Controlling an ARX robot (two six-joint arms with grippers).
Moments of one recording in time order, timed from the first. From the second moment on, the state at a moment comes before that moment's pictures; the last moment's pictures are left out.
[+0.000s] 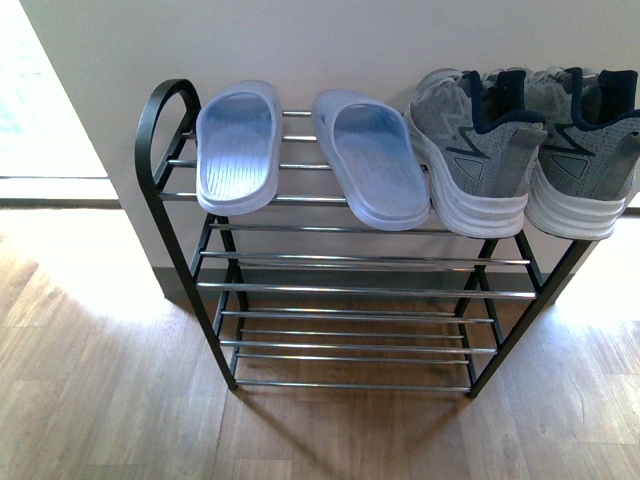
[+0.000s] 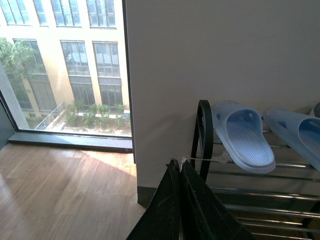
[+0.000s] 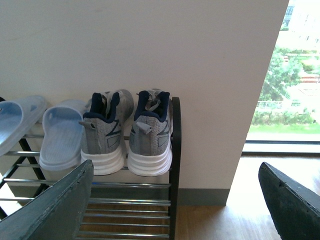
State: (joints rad) left arm 0.00 0.21 0.01 0.21 0.00 -0.01; right arm 0.00 0.00 0.02 0.00 0.00 -0.01
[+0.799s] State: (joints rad) left arm 0.00 0.02 0.01 0.00 0.00 -0.01; right arm 0.00 0.00 0.02 0.00 0.00 -0.01
